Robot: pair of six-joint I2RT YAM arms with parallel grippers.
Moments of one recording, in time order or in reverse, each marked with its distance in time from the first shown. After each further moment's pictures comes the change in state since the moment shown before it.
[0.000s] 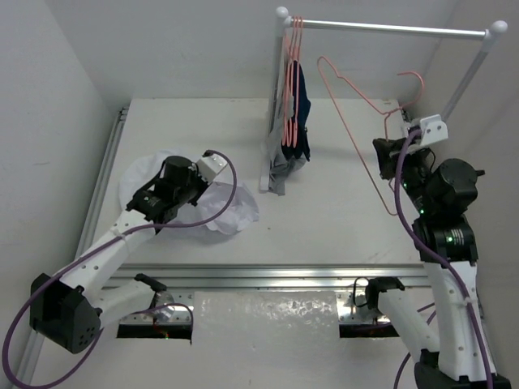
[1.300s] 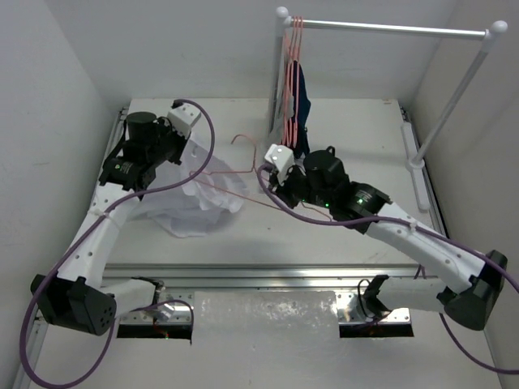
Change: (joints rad) left arm 0.241 0.122 0.396 -0.063 0.216 -0.018; right arm 0.769 0.410 0.048 -0.056 0.078 -0.165
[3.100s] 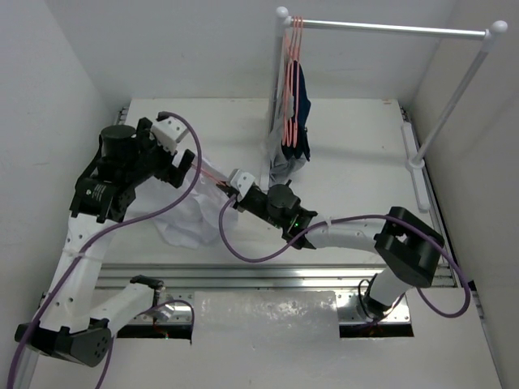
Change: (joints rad) left arm 0.009 -0.205 0.068 -0.283 0.114 0.016; right arm 0.179 0.435 -0.274 1.184 0.143 -0.069
